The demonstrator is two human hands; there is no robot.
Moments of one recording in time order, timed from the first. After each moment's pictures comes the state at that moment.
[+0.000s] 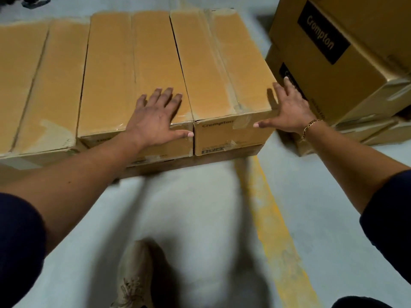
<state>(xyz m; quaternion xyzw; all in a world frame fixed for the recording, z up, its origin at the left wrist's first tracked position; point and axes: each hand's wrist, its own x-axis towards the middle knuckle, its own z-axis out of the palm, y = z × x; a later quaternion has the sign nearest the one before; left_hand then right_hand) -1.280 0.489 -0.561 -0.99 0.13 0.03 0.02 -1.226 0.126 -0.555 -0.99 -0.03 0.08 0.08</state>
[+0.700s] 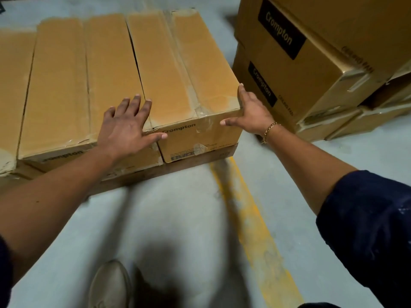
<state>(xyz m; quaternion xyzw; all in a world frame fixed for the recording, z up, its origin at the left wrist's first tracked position) -1.260 0.453 -0.589 -0.99 0.11 -0.01 0.04 -1.215 0.110 -0.583 -0.97 -0.02 0.08 0.23</state>
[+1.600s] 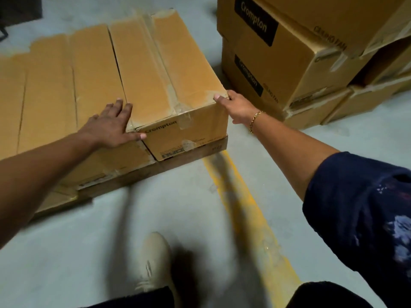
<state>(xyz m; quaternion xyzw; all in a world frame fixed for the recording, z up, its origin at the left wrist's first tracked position) -1.252 0.437 -0.554 -0.98 0.08 0.18 0.05 -1.216 0.087 -0.594 -0.85 0.11 0.16 0.49</state>
